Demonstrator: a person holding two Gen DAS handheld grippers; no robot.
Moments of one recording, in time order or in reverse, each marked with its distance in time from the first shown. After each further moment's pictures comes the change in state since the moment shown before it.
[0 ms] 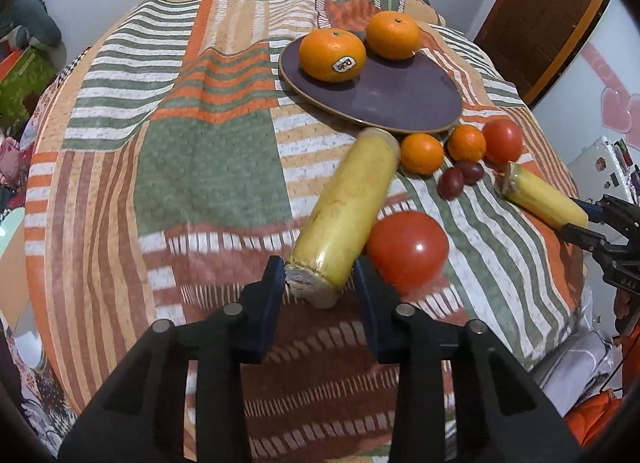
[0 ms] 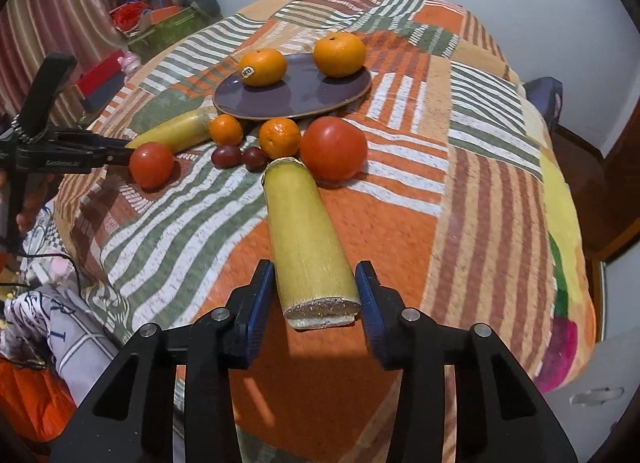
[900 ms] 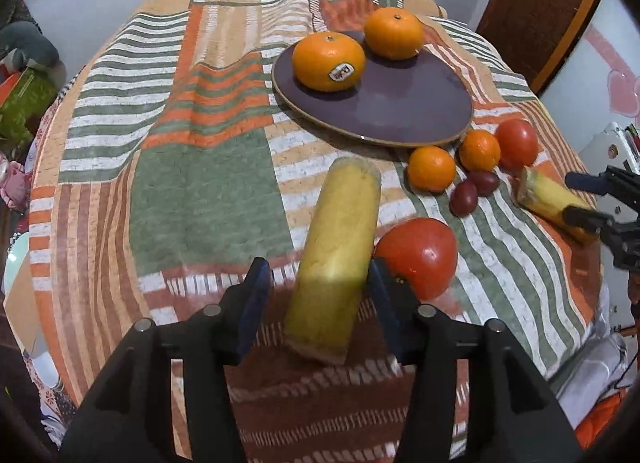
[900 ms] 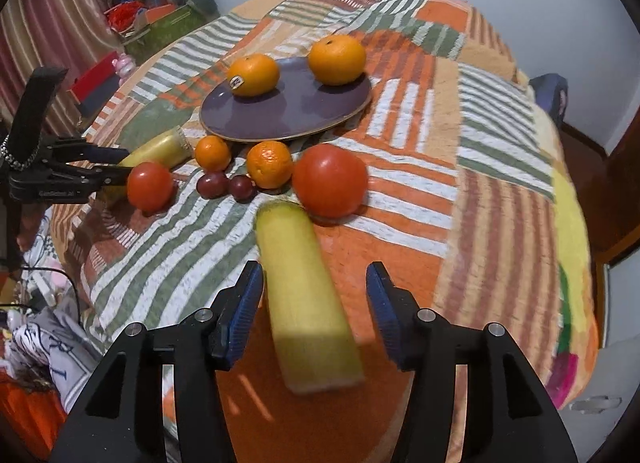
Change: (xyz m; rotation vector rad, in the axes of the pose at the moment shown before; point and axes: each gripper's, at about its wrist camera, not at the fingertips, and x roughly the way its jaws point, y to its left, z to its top) left arm 0.016 -0.009 0.025 0.060 0.004 0.068; right arm 0.025 -0.006 0.031 0.010 0.030 0.029
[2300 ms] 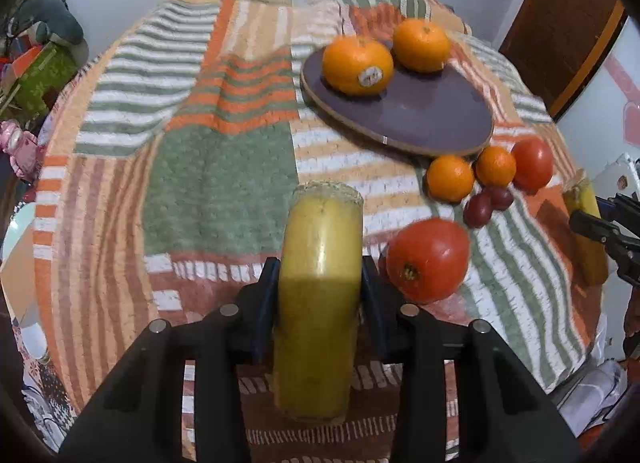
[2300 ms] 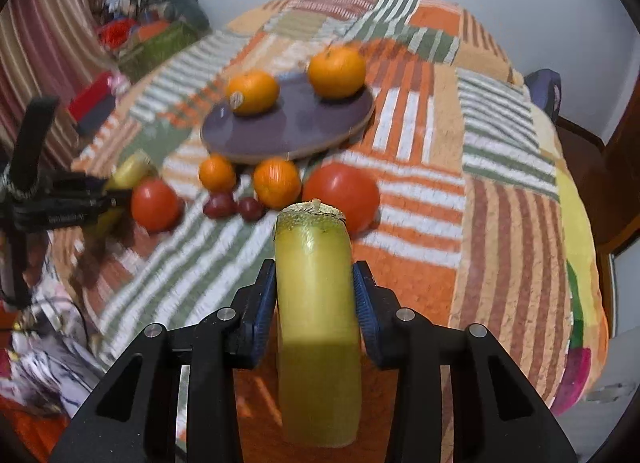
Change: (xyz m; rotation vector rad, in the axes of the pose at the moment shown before) left arm -0.005 0.006 -0.007 -0.101 -0.039 0.023; right arm -0.011 0.002 0.005 0.073 -0.066 -0.007
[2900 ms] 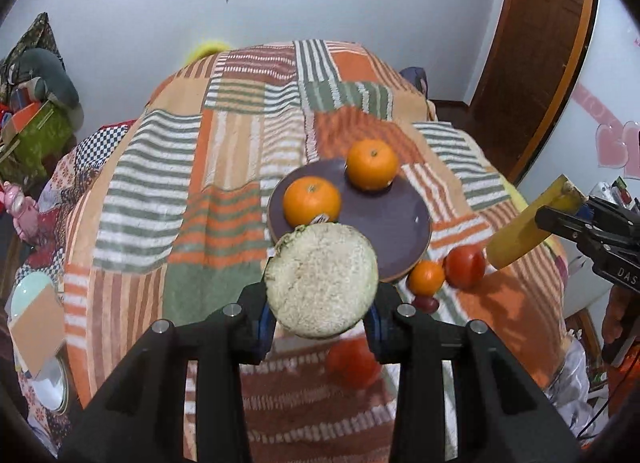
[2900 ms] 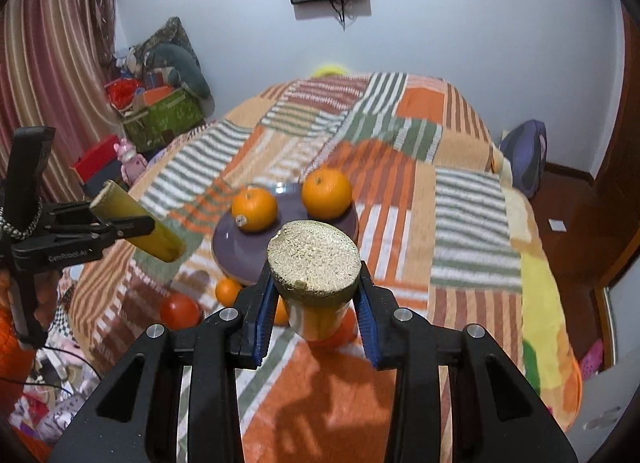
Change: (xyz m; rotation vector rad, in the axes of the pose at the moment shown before) left arm -0.065 -0.032 0.060 0.056 -0.239 -0.049; right arm -0.050 0.000 0.057 -0.004 -0.238 -0.015
